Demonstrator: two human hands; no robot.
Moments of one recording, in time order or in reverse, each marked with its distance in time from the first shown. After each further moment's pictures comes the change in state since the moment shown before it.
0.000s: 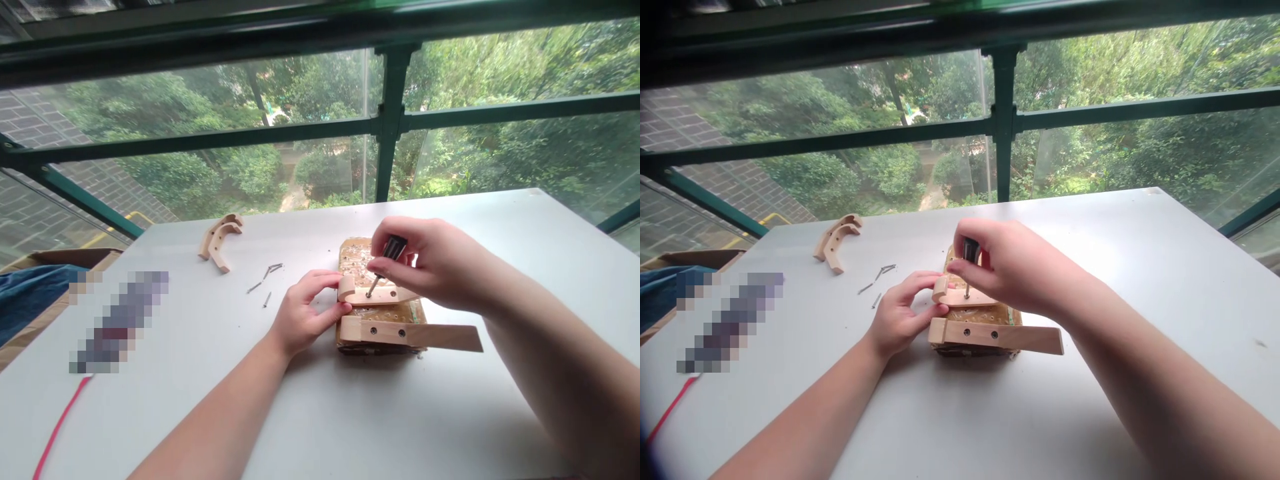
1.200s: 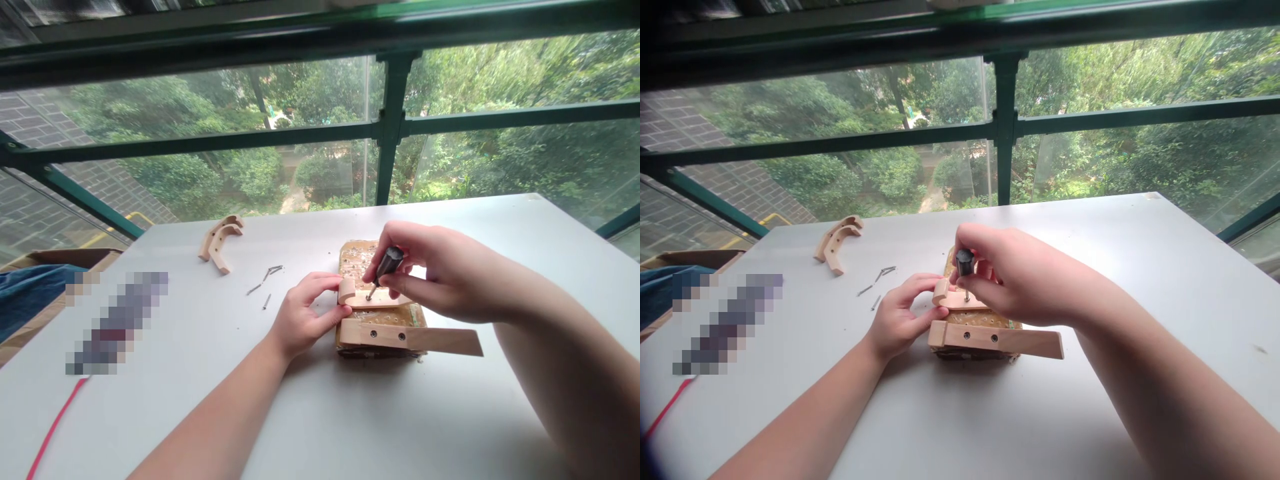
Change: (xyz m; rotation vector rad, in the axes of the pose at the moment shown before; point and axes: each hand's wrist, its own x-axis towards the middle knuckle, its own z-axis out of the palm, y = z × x) left_hand 0.002 0.003 0.000 0.021 0.004 0.002; right_hand -0.006 -0.002 -0.011 0.017 -0.142 -0.063
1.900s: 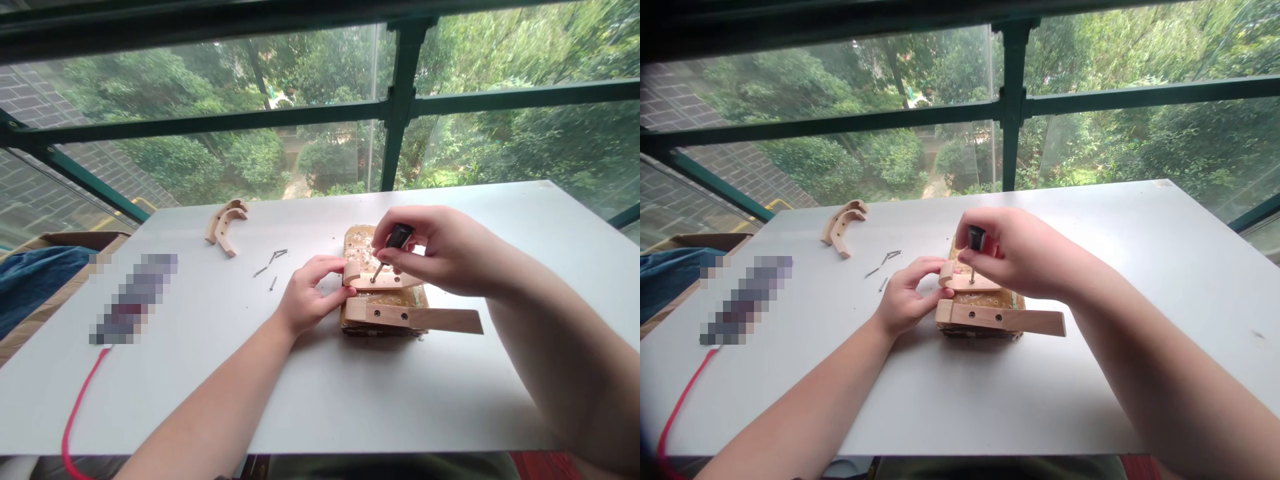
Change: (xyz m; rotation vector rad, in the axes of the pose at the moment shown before) left_hand 0.000 0.000 0.001 0.022 0.013 0.041; right_hand 0.007 0.003 0.008 0.048 0.061 0.010
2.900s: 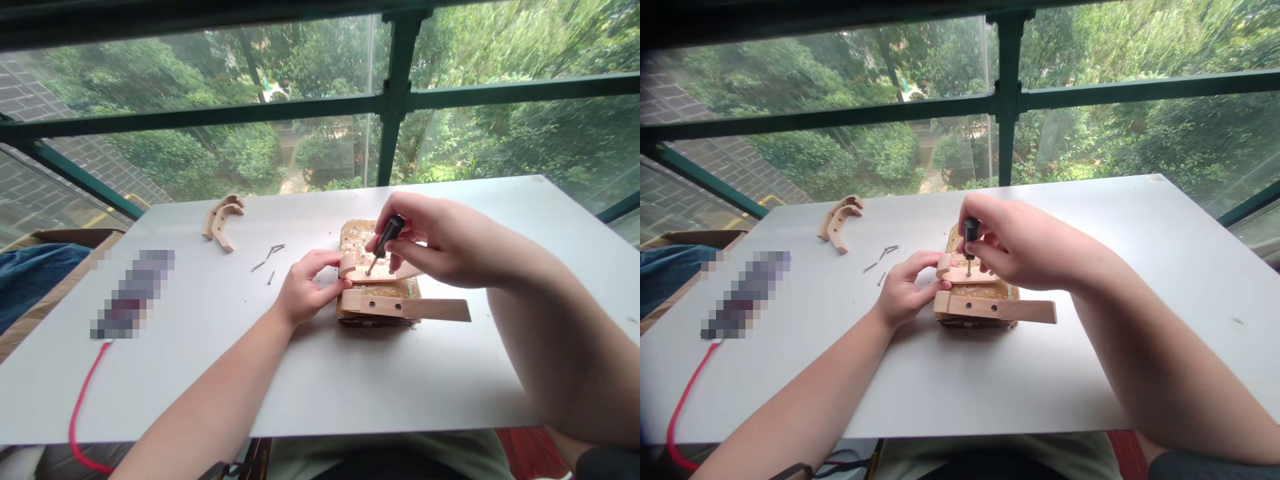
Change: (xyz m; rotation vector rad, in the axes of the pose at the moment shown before) left_hand 0.001 -0.001 0.001 -0.009 0.011 0.000; right_hand -0.007 -0.002 -0.013 -0.099 -0.024 -0.042
